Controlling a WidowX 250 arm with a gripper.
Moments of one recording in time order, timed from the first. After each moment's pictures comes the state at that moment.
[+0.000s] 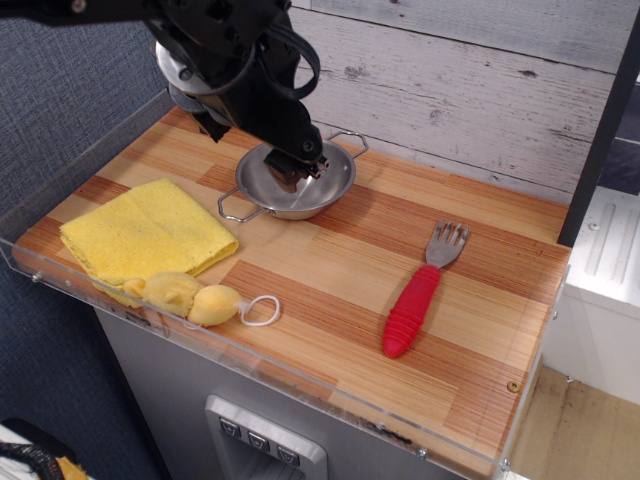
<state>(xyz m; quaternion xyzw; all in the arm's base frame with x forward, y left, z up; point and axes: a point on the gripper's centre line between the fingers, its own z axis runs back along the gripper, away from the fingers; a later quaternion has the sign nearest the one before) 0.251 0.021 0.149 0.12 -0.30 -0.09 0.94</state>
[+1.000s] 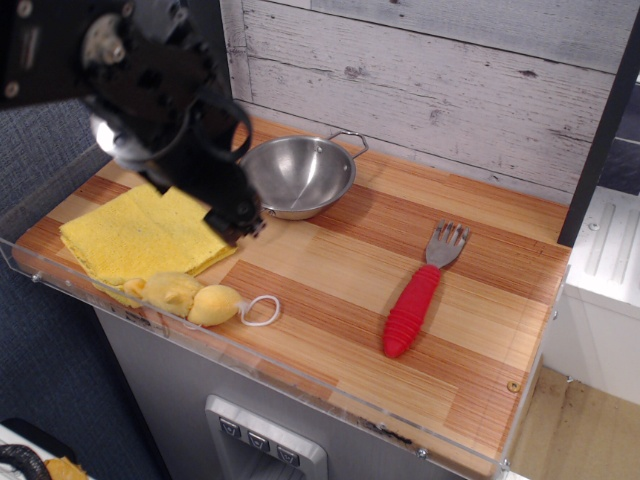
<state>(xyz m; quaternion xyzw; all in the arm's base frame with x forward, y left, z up) 0.219 0.046 0.120 0.13 -0.27 -0.09 0.95</state>
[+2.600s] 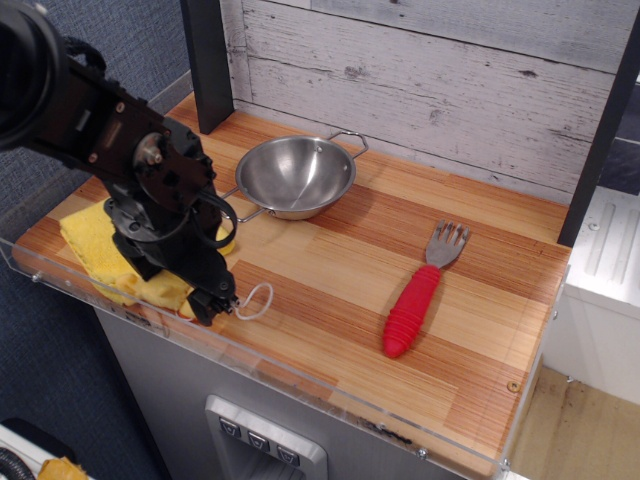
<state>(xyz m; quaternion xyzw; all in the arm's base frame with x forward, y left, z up) 0.219 0.078 0.033 0.12 -0.15 -0.07 0.98</state>
